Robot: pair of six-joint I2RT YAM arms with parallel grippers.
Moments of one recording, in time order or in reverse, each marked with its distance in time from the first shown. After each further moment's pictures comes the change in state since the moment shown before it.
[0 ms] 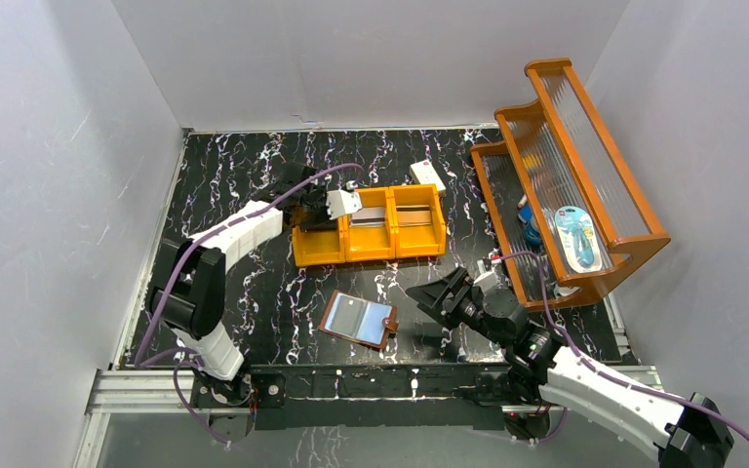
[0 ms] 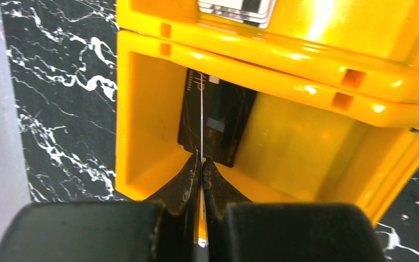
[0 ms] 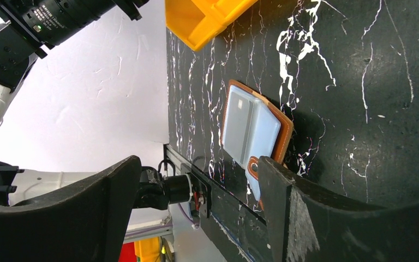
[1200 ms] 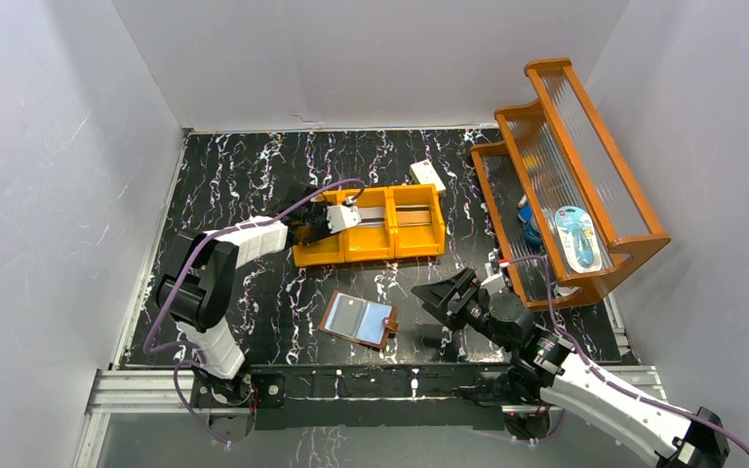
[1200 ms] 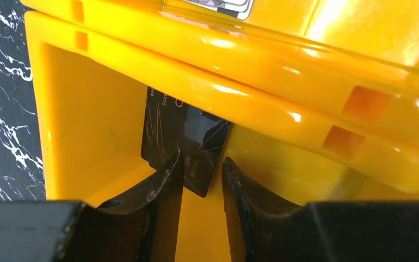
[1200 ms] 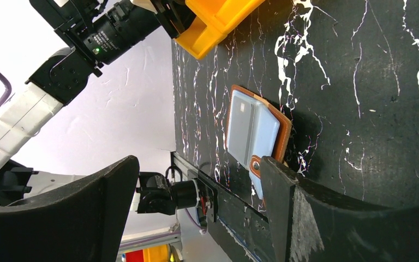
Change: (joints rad) left arm -0.008 0.058 -0.174 0.267 -0.034 -0.013; right arm -0.001 -0.113 -0.002 -0.117 0.037 0.035
